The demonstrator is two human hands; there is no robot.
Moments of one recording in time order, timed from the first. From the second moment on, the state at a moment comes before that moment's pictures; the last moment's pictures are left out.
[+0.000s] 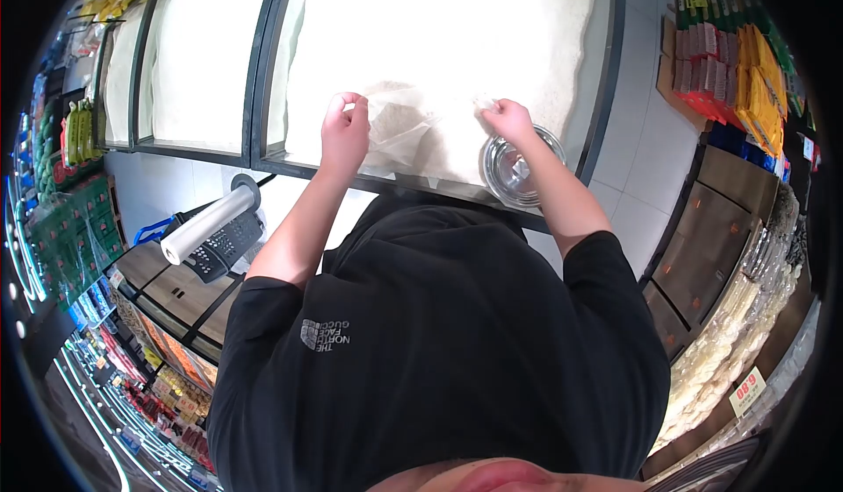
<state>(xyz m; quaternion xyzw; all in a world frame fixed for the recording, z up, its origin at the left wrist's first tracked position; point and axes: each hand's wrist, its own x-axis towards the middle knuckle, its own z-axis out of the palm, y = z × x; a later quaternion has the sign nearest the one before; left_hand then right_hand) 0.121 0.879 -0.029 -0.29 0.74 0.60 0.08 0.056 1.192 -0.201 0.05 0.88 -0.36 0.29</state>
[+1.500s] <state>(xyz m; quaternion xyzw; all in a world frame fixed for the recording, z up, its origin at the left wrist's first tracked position) 0.132 0.889 -0.045 -0.24 0.74 0.63 0.02 0.052 1.144 0.022 -0.22 0.92 0.02 0.31</state>
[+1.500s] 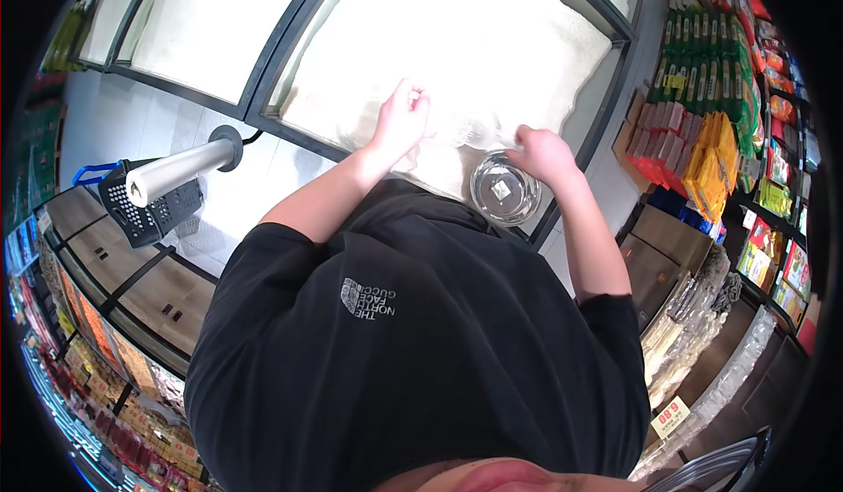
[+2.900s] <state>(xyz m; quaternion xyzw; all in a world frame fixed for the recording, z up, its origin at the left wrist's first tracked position) 0.116 0.889 -0.068 -0.28 0.77 0.57 0.03 0.061 1.275 -0.065 0.00 0.86 -0.38 0.35</state>
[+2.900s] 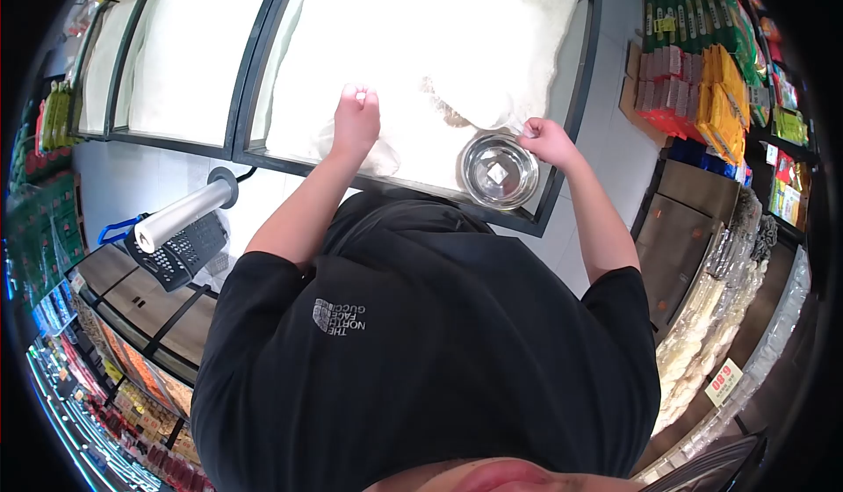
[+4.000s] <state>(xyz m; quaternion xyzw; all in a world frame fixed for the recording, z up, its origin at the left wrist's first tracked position) 0.127 0.886 -0.065 -0.21 0.77 0.60 0.02 0.067 1.165 0.026 -0.22 0.94 0.04 0.26</state>
